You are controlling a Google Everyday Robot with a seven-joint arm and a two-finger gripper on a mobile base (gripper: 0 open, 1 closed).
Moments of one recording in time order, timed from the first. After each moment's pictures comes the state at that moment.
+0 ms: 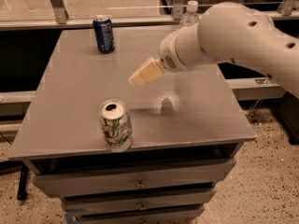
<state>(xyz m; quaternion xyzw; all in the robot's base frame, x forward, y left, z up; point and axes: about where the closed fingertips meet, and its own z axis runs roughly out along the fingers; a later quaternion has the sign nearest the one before) 0.607 -0.010 0.914 -0.44 0.77 0.09 0.45</state>
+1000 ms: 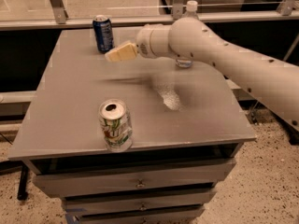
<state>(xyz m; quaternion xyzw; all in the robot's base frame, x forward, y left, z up) 0.730 0.066 0.902 -0.38 0.72 0.19 0.55</state>
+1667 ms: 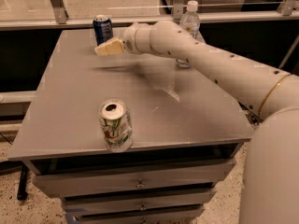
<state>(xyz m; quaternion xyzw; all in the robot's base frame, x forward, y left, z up) 0.790 0.108 0.887 -0.36 0.71 0.20 0.57</state>
